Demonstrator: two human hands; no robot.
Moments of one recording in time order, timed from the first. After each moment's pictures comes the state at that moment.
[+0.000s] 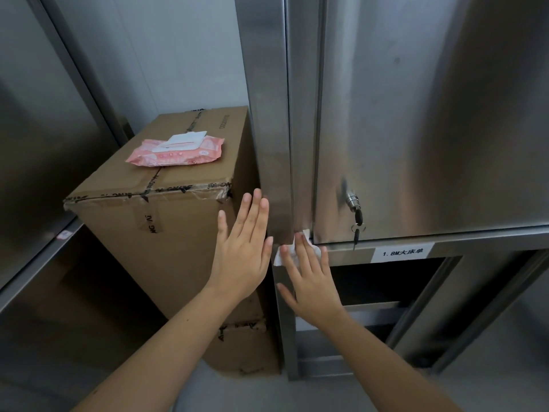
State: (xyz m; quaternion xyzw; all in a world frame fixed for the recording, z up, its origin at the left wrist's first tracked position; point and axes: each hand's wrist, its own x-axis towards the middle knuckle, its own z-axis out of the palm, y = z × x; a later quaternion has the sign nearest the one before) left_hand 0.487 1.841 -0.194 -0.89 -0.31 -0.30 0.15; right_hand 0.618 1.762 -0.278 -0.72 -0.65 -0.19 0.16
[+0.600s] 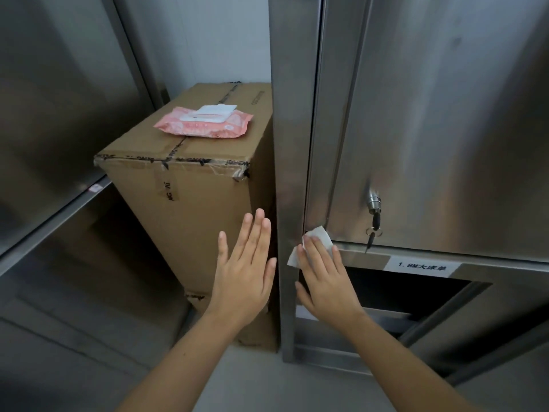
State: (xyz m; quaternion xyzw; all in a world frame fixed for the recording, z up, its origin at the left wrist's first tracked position) left_hand 0.477 1.791 -0.227 -0.86 -0.43 -0.26 0.12; right_hand 0.652 1.749 -0.282 -0.63 -0.74 -0.19 0.15
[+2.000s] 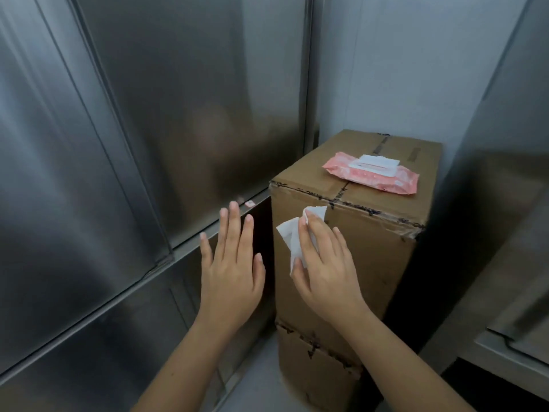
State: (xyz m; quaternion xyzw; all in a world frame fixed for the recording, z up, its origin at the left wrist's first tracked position) left_hand 0.268 1.819 -0.164 -0.68 -0.62 -0.32 0.23; right_hand 0.427 1.843 -0.162 -0.43 -0.79 -0.17 0.39
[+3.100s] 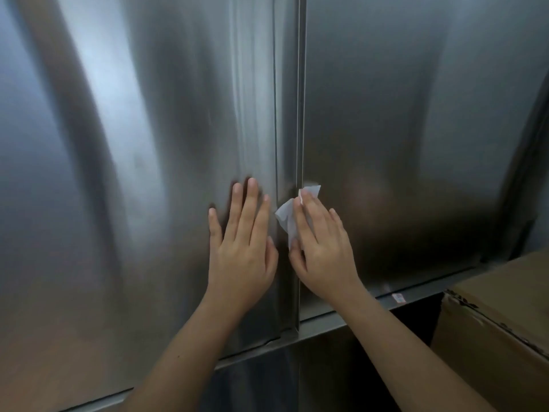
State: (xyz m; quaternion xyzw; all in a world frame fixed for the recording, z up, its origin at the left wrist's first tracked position) left_hand 0.088 1.850 -0.070 -0.48 -0.68 -0.25 0.49; right_hand 0.189 1.959 -0.077 -0.13 -0.84 -0.10 0.51
